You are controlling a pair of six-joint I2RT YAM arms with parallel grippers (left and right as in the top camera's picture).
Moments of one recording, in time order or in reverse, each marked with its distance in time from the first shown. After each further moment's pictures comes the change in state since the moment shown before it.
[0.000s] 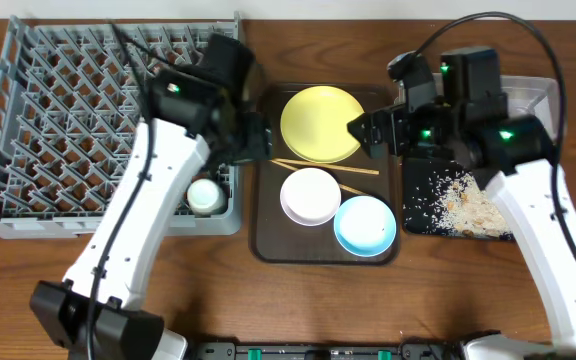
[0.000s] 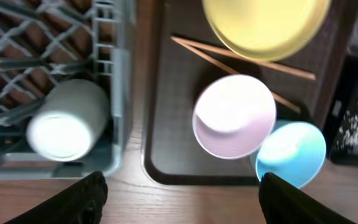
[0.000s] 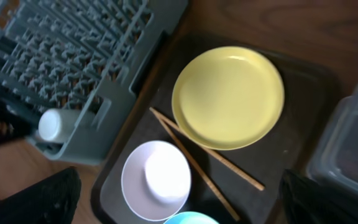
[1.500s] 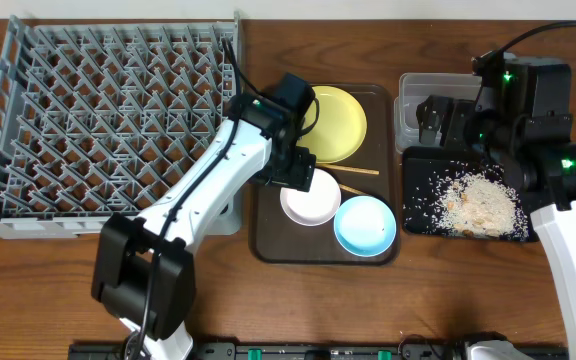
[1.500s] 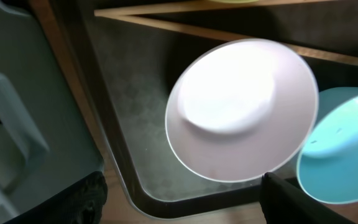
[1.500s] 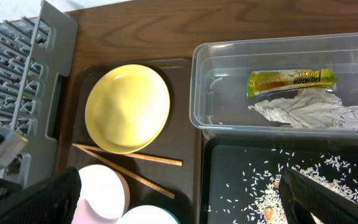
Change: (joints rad) left arm -0.137 0.180 -0.175 0.202 -0.001 0.180; right arm -0.137 -0.138 0.000 -0.104 0.304 0.187
